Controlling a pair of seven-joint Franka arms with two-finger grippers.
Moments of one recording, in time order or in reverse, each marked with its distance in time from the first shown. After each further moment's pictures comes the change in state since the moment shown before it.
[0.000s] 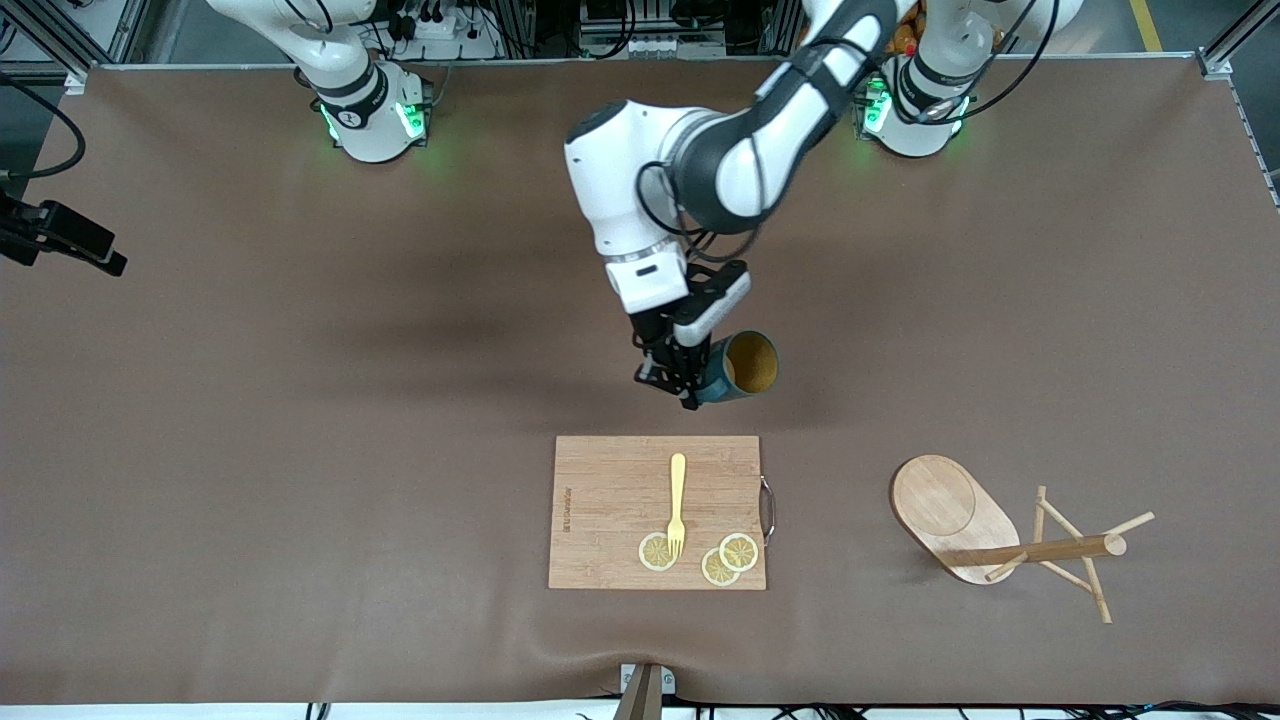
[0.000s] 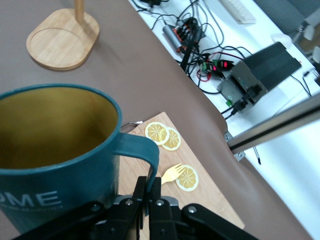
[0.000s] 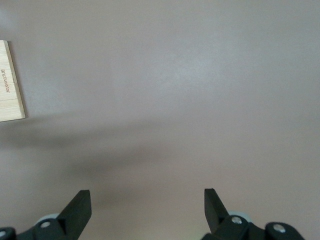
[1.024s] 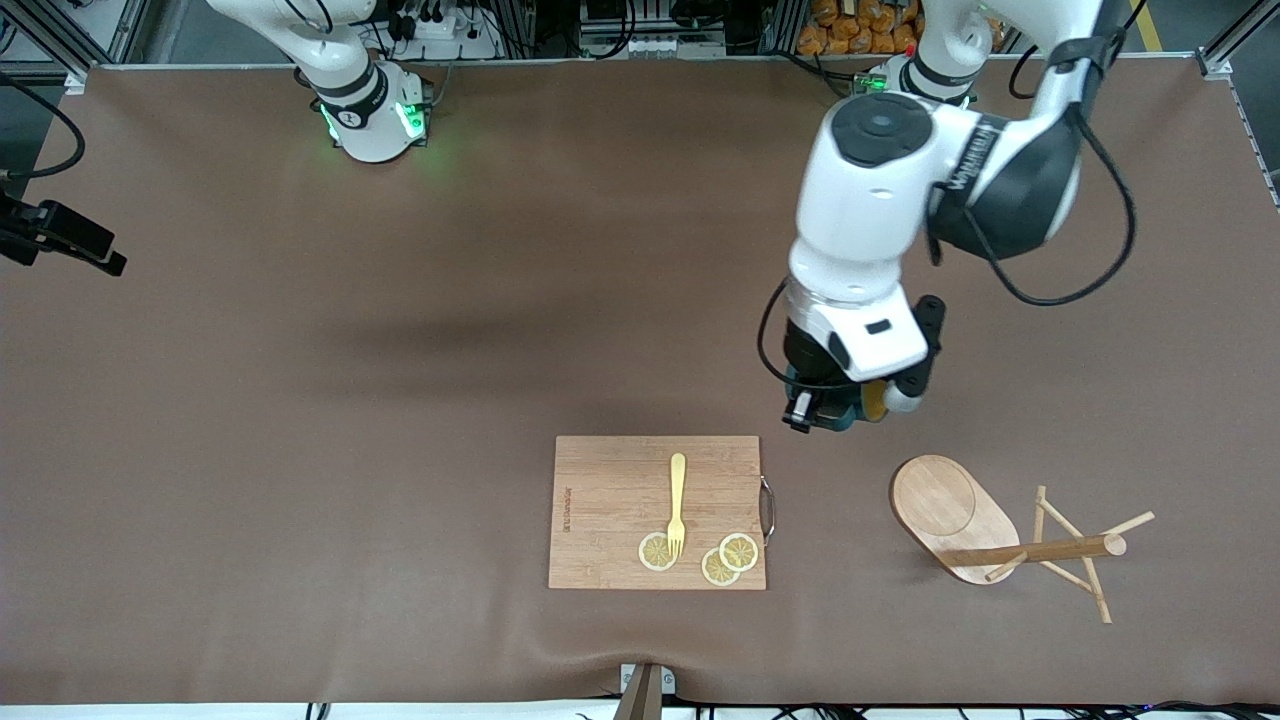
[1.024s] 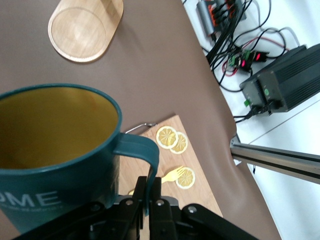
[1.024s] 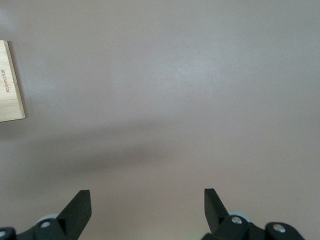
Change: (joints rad) left arm 0.298 -0.154 -0.001 0.009 -0.588 0.015 0.482; right arm 0.000 0.000 0.000 0.001 0.000 0.000 0.000
